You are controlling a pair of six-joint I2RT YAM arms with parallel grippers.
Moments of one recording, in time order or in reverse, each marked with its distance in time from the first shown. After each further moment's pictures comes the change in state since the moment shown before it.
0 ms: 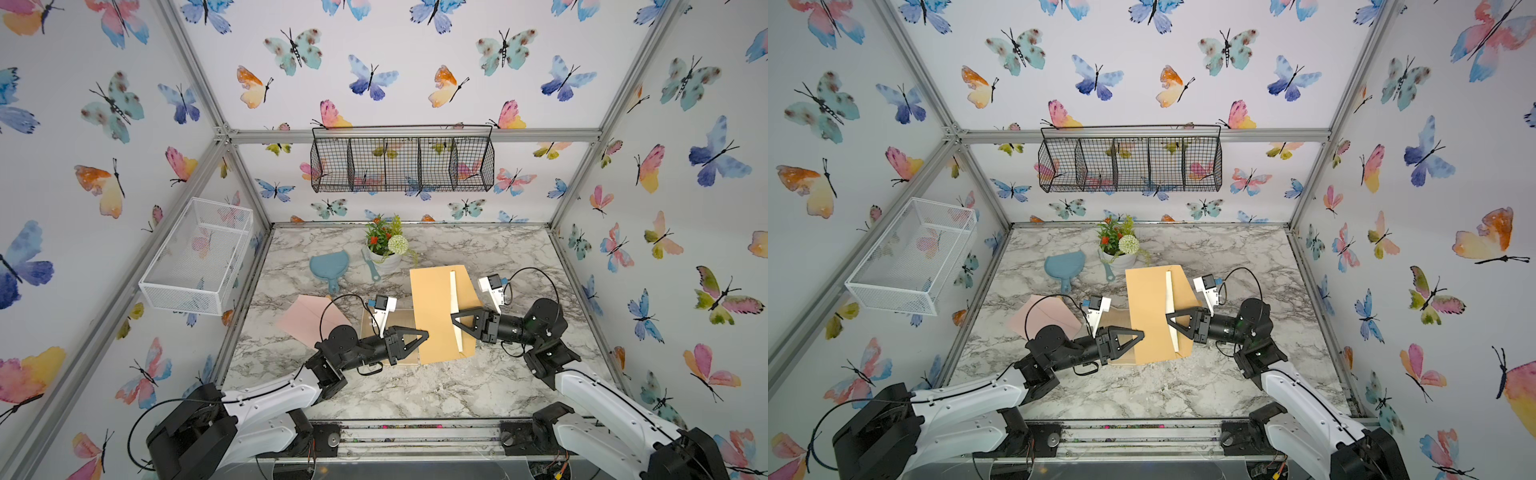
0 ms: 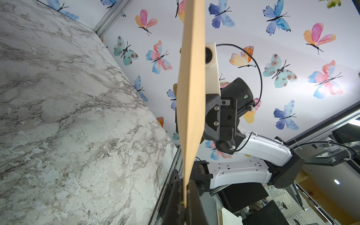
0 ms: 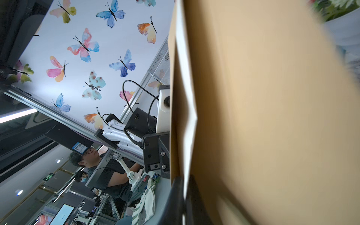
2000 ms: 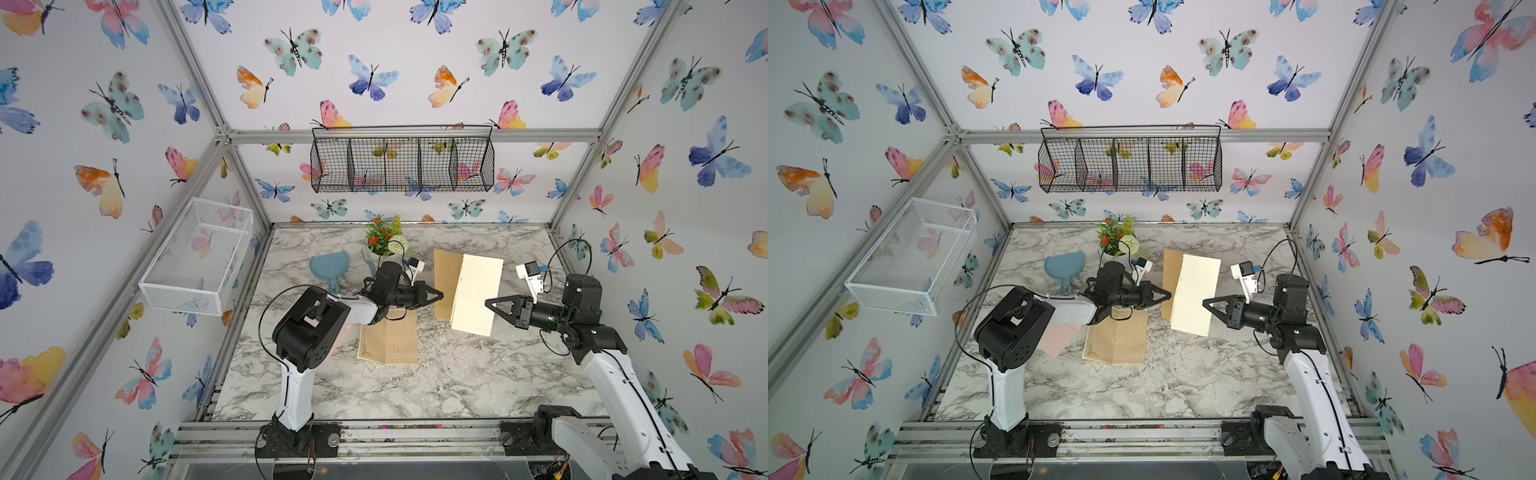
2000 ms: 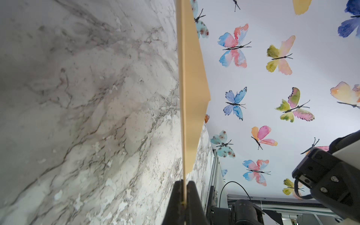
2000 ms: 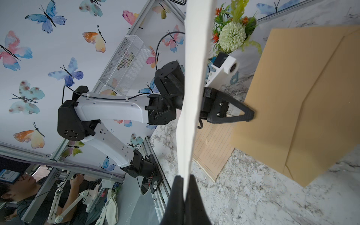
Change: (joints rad) left arm 0.261 0.916 0.757 -0.260 0.312 0.010; right arm -0.446 -0.027 0.316 -0.953 -0.144 -0.643
